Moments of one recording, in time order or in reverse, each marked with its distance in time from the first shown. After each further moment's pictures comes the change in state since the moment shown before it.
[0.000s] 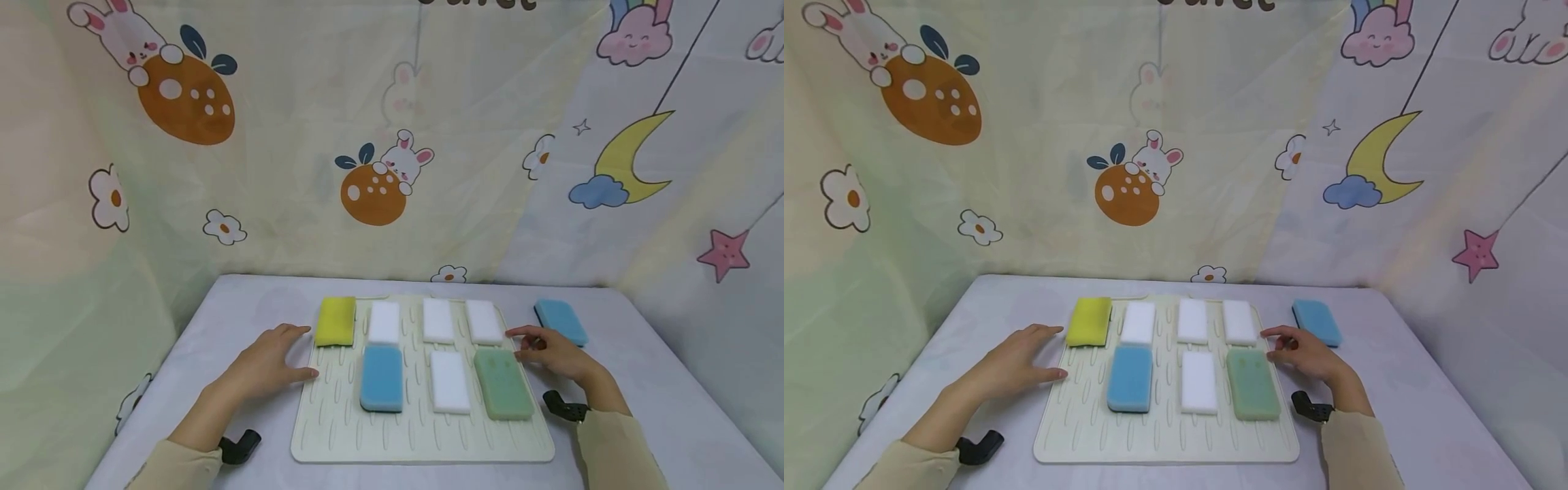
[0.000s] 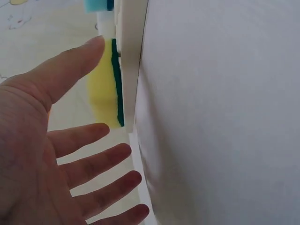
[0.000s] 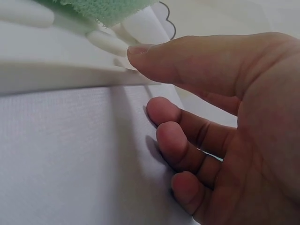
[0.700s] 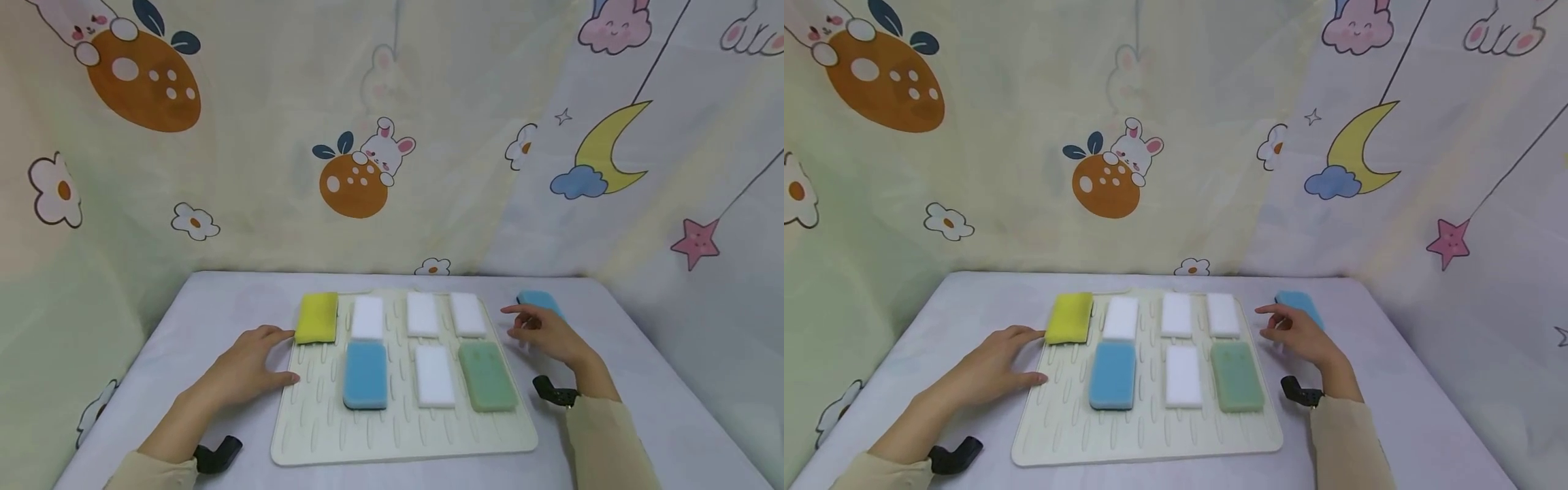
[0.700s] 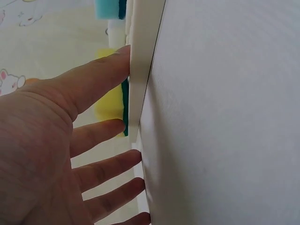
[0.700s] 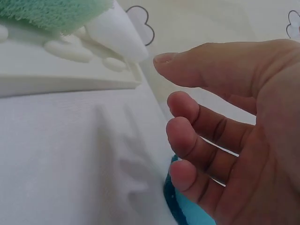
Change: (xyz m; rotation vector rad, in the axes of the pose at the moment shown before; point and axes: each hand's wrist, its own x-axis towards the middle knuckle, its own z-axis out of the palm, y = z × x) left_hand 0.002 -0.006 0.010 0.010 -0.020 0.053; right_hand -0.008 -0.002 -0.019 0.042 0.121 -0.087
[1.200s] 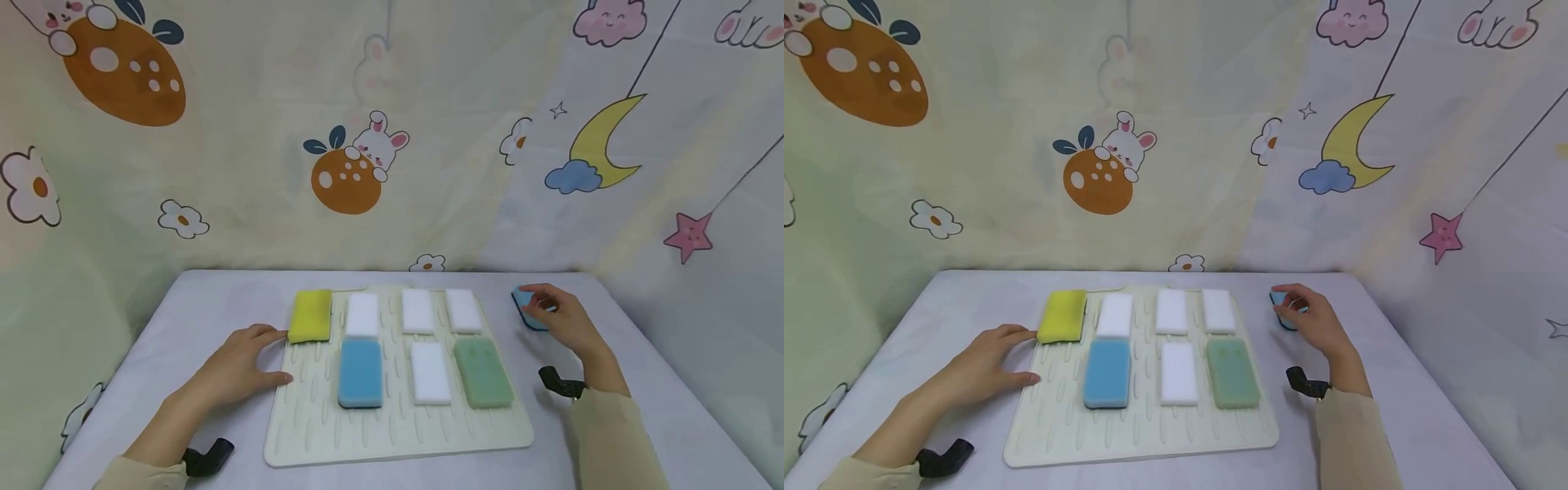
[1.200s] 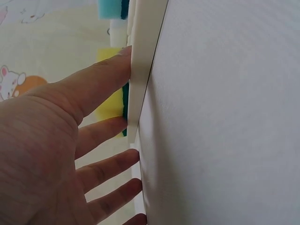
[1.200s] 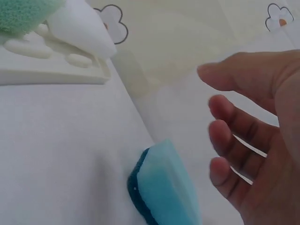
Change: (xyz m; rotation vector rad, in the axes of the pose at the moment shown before) left_hand -0.001 -0.005 -0.002 -0.005 0.041 0.057; right_hand -0.006 -0.005 -0.021 -0.059 0.264 -0.061
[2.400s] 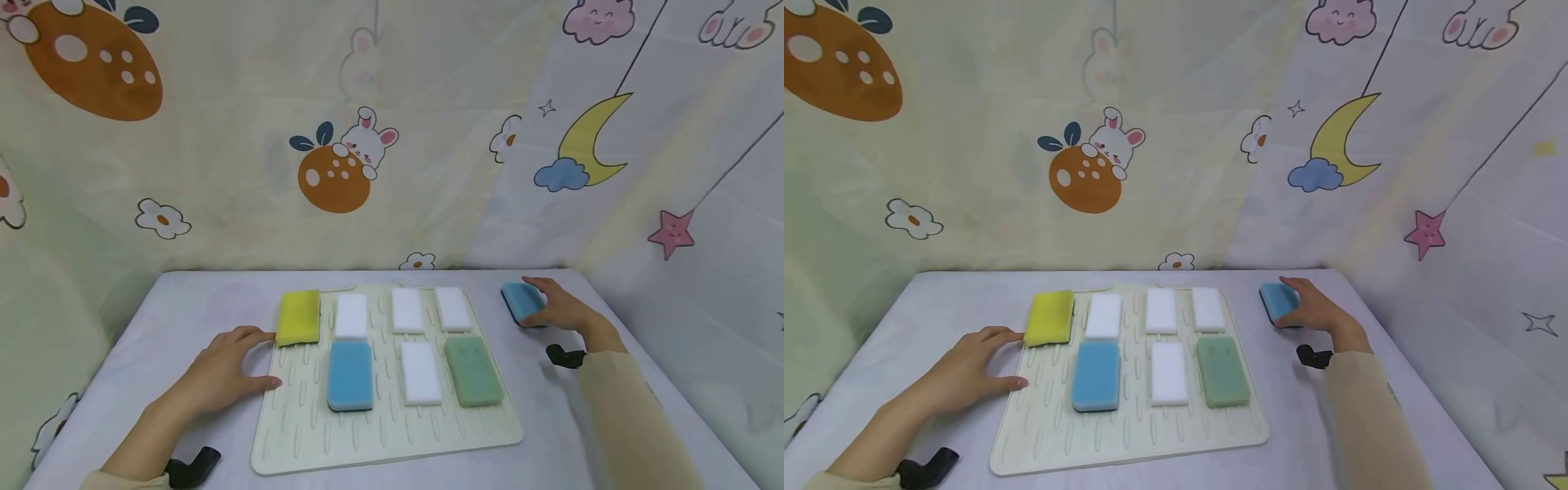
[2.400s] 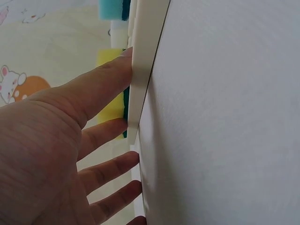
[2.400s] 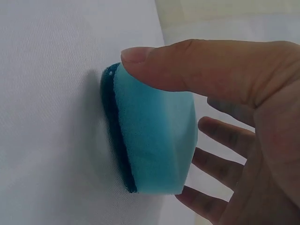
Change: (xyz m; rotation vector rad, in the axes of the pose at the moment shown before) left_hand 0.003 0.000 0.001 0.020 -0.021 -0.033; right_hand 0.032 0.037 -0.030 -0.251 -0.349 0.242
